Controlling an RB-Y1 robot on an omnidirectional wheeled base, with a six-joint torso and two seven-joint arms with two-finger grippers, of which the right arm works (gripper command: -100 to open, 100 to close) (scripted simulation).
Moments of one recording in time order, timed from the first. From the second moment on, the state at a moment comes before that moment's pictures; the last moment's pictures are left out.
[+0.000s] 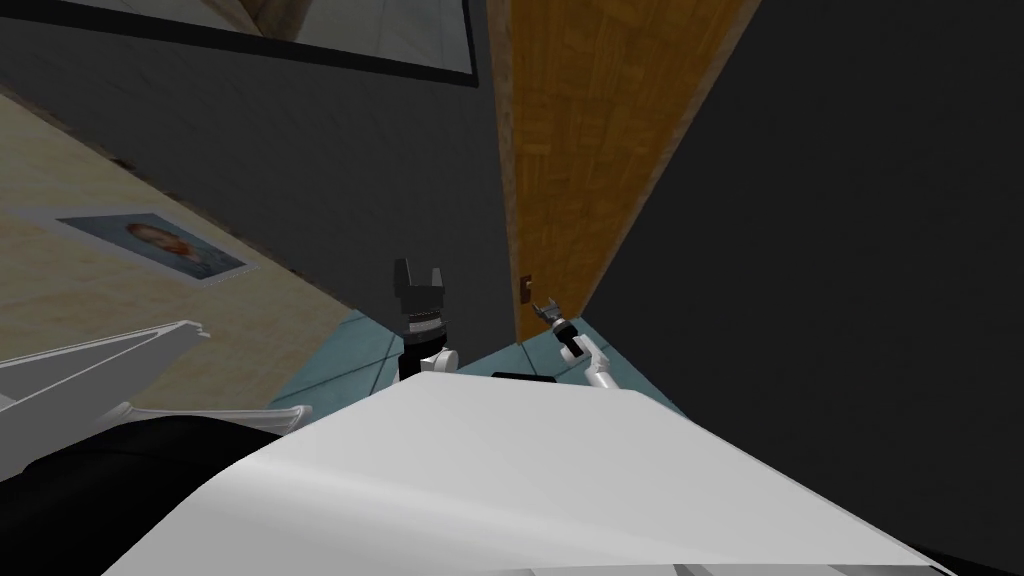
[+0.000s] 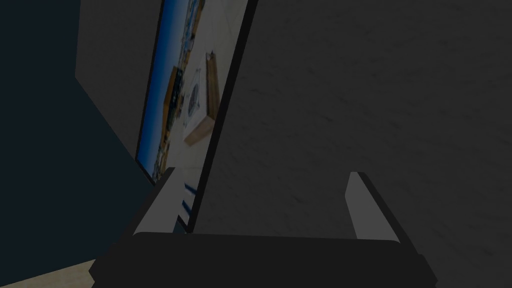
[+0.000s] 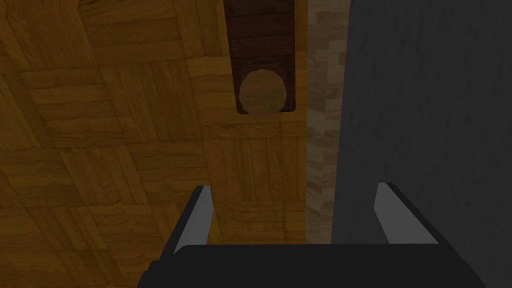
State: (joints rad) arm -0.05 -0.15 0.21 -1.27 0.60 -0.41 0.81
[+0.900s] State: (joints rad) arm -0.11 -0.12 0.07 -1.17 0.59 -0.40 0.90
